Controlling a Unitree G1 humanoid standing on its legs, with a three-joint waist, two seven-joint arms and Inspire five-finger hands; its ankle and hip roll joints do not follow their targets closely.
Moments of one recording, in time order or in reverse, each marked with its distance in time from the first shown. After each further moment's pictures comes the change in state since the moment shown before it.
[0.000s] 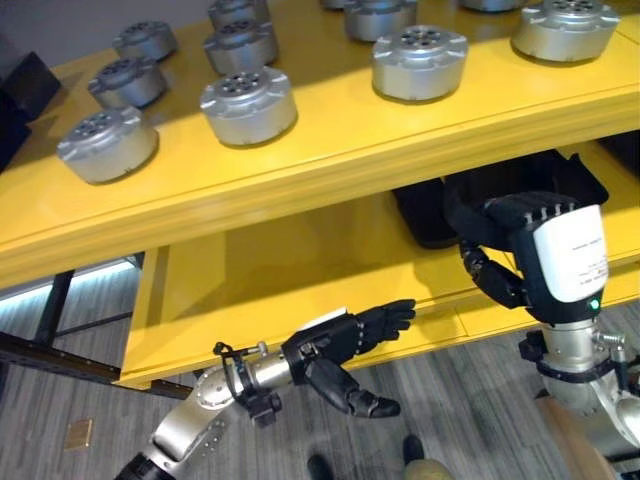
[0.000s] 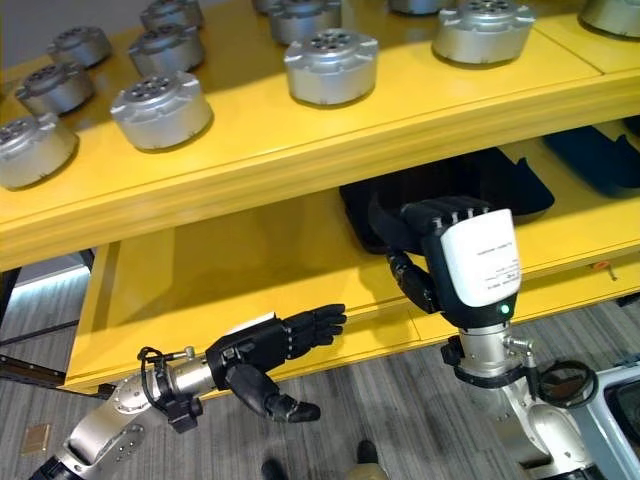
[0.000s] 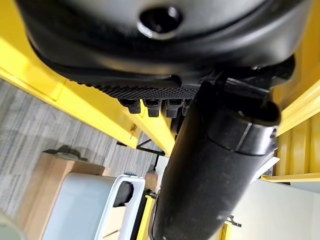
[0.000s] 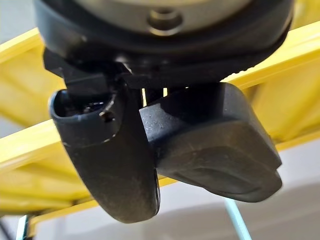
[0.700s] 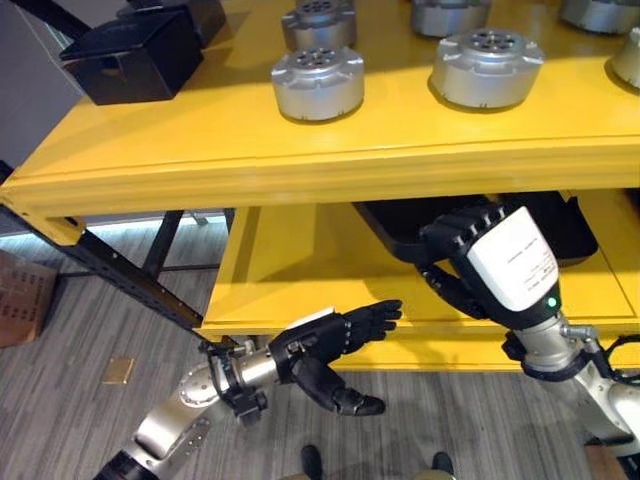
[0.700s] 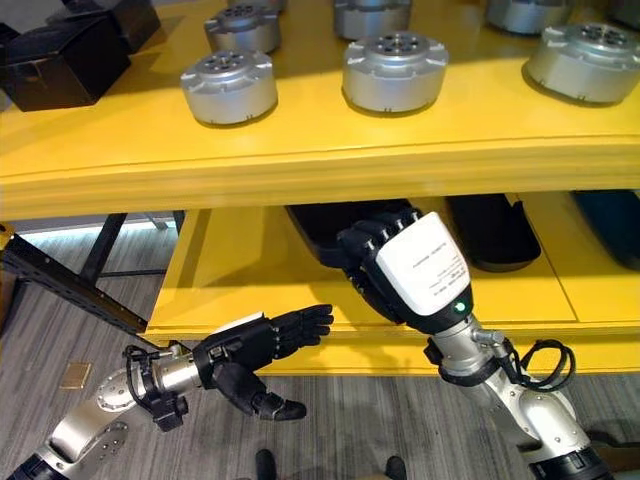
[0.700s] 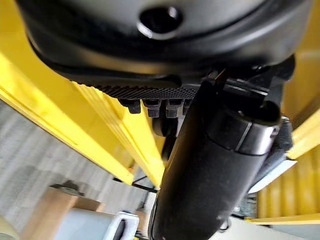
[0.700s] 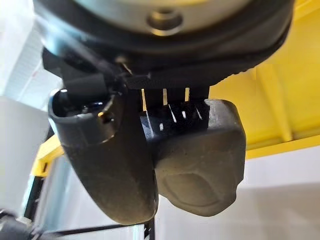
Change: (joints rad) left arm 0.004 0.086 0.038 -0.002 -0.079 -0.007 -0.004; right arm -0.087 0.008 0.081 -0.002 -0.129 -0.123 0.114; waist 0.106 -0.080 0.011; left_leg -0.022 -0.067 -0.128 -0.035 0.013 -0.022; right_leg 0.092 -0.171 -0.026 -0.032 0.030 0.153
